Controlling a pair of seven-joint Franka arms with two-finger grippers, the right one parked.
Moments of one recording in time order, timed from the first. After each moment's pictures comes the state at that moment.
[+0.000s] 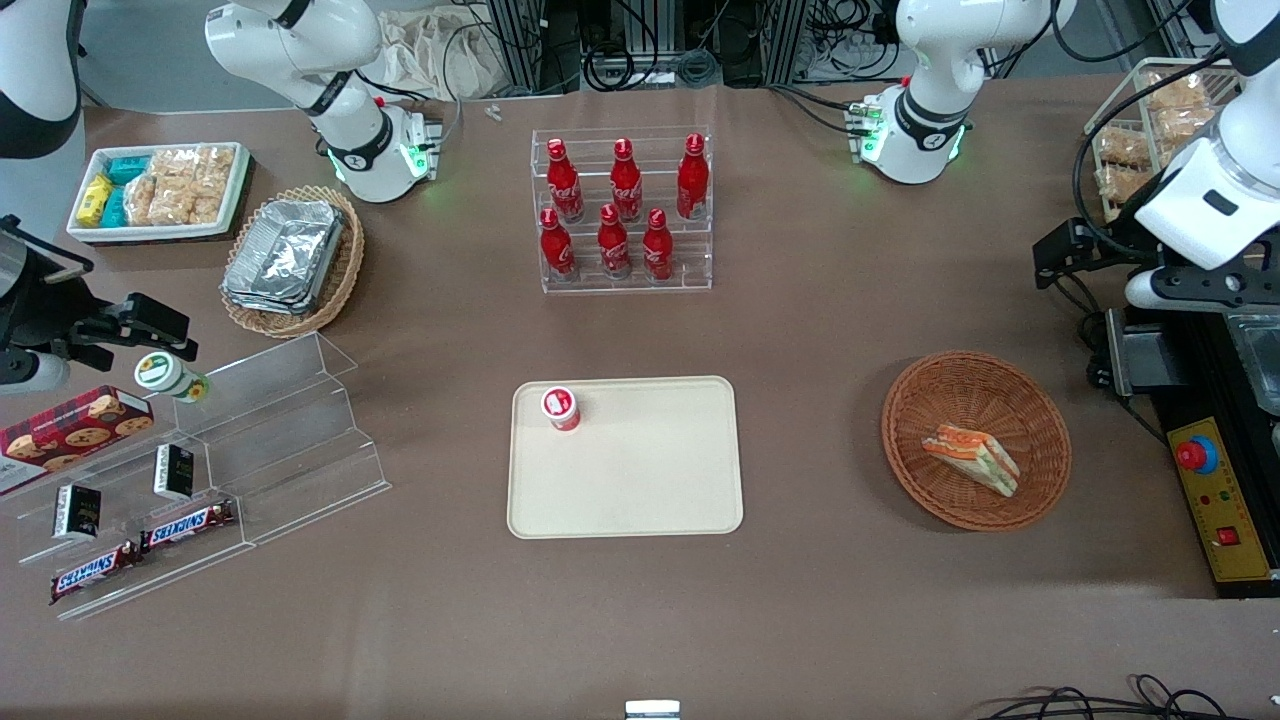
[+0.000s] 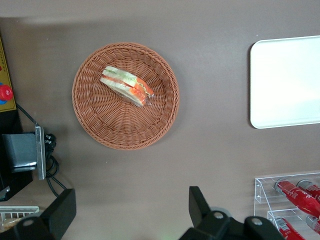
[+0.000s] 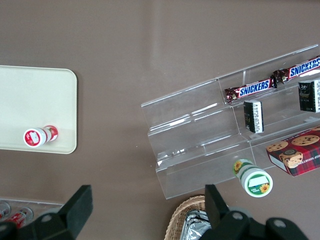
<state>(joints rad) 0.08 -0.02 -0.18 -1.60 -0.04 1.56 -0.03</state>
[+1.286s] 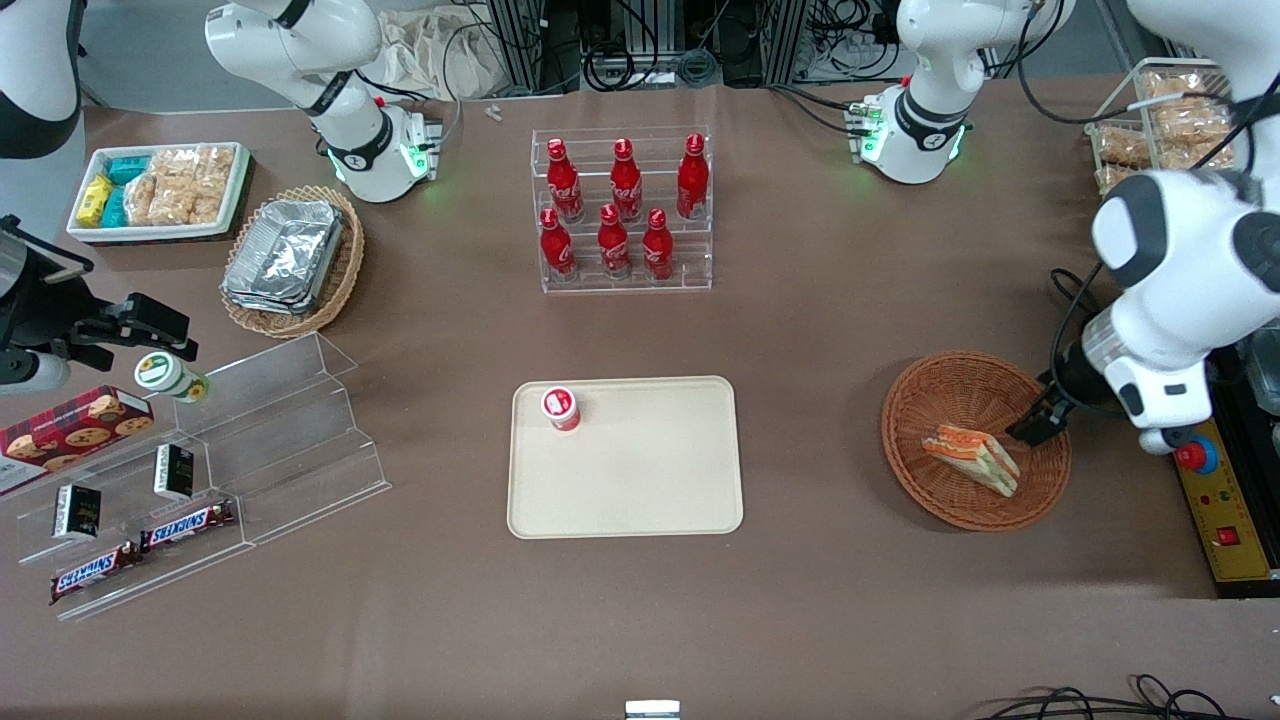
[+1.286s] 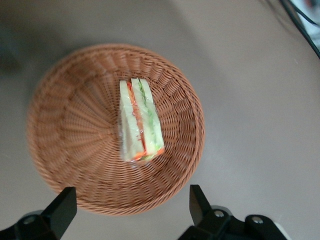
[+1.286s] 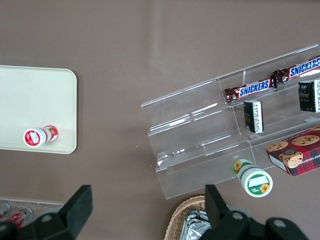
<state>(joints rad) 0.12 0.20 -0.16 -1.98 -0.04 2.29 -1.03</state>
